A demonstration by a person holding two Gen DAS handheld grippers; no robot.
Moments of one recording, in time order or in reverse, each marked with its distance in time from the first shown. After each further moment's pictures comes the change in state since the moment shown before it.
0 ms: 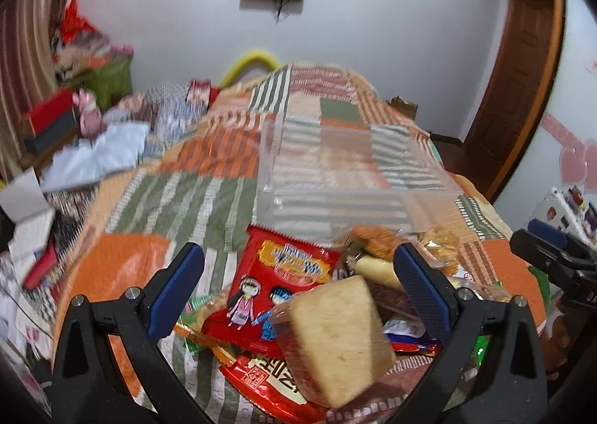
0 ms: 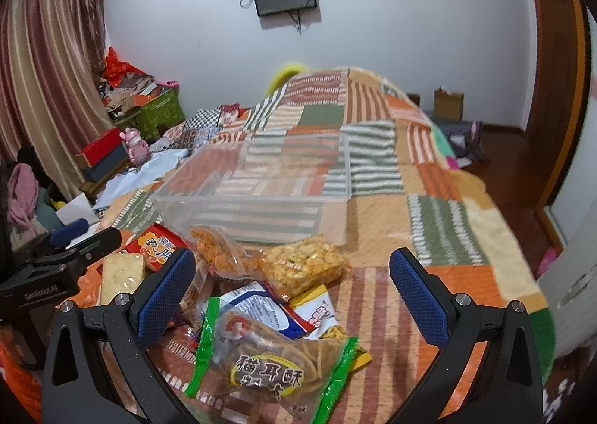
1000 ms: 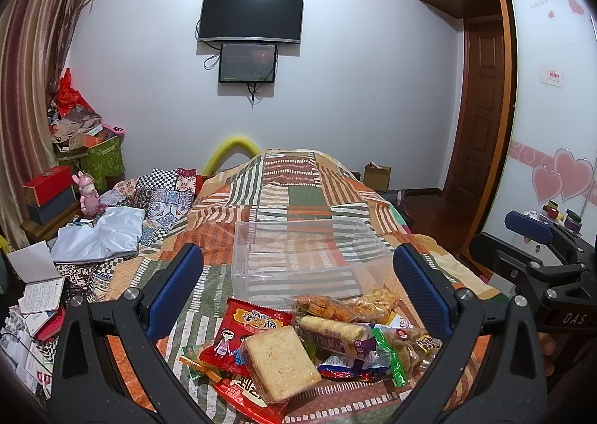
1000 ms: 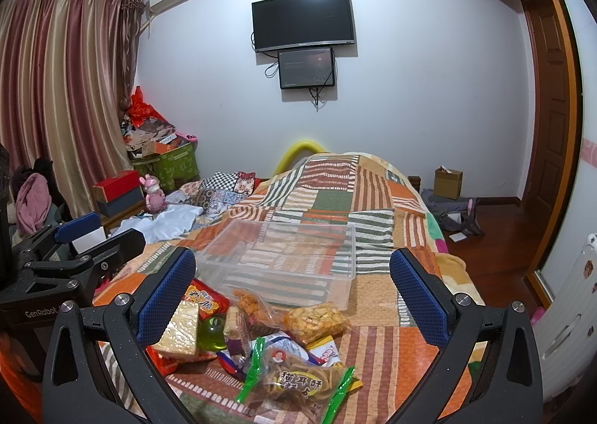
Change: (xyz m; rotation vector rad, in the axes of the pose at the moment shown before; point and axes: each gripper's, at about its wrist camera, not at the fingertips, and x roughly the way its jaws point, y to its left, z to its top) left arm -0.109 -0.057 0.018 0.126 -0.334 -0.034; right arm -0.090 0.042 0.019 -0.117 -0.295 -0.017
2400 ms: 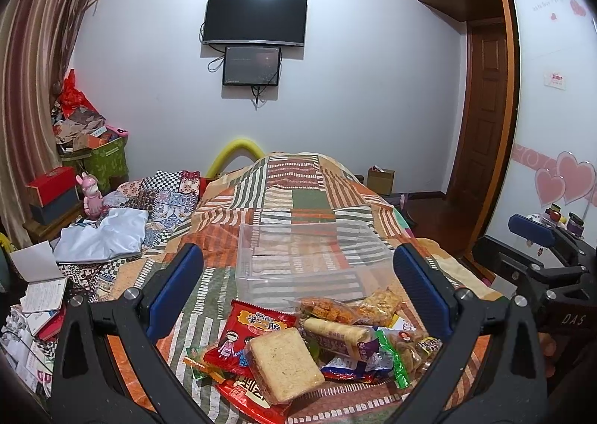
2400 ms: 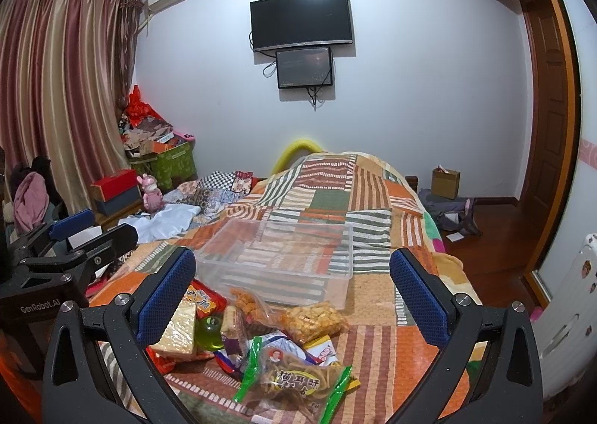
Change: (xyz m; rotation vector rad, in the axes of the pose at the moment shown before) left arm -0.002 0.005 0.000 -0.006 -0.009 0.011; right arm 0.000 0.004 0.001 -0.001 0.000 -0.008
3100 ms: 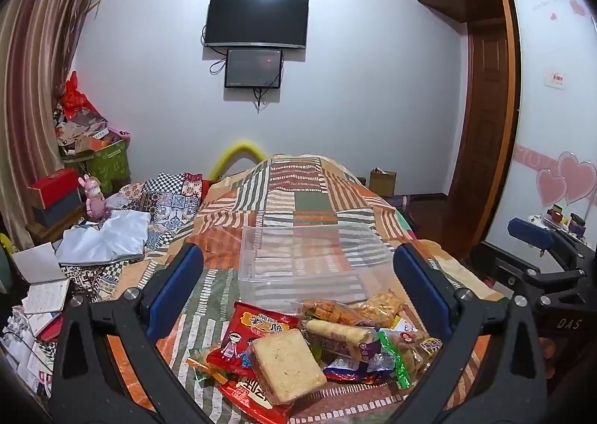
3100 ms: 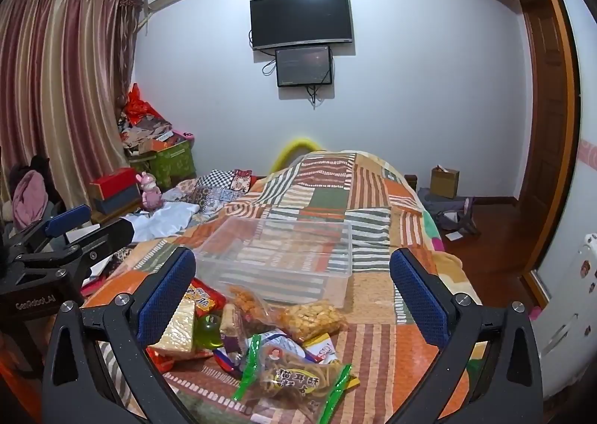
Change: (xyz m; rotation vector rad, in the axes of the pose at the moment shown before) left arm -0.004 -0.003 0.003 0.003 -0.008 0.009; right arm 0.001 -0.011 -0.002 -0.001 0.007 -0.007
